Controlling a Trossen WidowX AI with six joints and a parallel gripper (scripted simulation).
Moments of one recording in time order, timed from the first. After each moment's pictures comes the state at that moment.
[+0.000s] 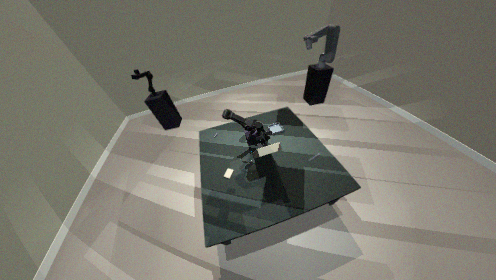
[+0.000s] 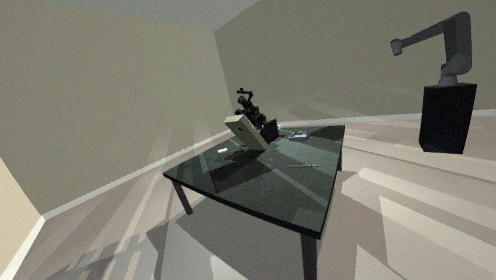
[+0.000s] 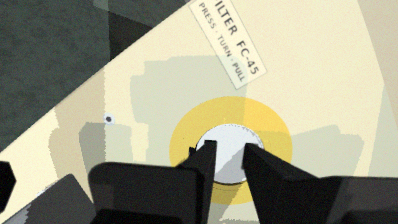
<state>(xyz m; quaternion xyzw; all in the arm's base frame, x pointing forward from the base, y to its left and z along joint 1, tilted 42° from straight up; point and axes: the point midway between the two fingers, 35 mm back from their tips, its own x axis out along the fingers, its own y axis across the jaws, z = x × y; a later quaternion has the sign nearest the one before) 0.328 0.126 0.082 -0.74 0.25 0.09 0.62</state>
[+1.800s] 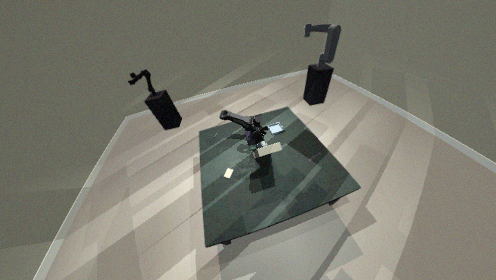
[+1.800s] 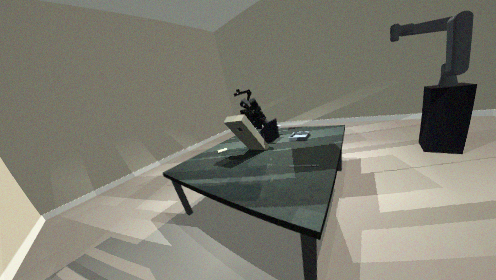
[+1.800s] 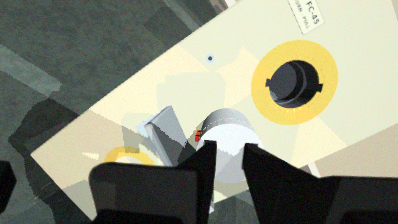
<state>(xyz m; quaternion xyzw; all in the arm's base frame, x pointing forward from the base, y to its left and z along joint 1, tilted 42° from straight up) 0.236 0.097 0.064 -0.74 0.26 0.09 0.61</state>
